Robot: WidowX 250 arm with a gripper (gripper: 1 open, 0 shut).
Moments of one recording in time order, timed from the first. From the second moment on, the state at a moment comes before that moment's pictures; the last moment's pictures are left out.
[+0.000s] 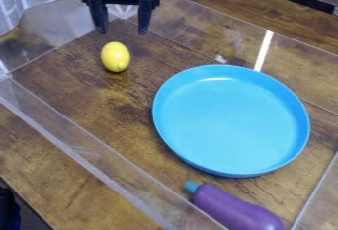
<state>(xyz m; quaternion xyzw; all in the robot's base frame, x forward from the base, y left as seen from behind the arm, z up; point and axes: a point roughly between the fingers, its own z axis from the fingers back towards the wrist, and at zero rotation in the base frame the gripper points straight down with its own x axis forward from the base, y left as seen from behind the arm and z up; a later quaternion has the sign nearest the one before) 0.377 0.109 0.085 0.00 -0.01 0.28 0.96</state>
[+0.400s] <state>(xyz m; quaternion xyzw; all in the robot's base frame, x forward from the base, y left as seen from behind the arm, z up) 0.397 0.129 0.068 -0.01 -0.02 0.26 0.97</state>
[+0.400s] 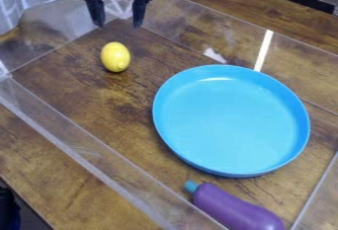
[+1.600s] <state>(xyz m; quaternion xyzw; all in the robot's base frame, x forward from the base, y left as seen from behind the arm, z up) 0.405 0.141 0.055 -0.01 -0.03 0.22 0.97</state>
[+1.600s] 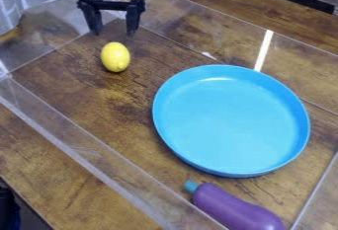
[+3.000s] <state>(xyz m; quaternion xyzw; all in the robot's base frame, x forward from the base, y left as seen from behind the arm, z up) 0.432 0.171 0.062 -0.04 -0.04 0.13 0.99</state>
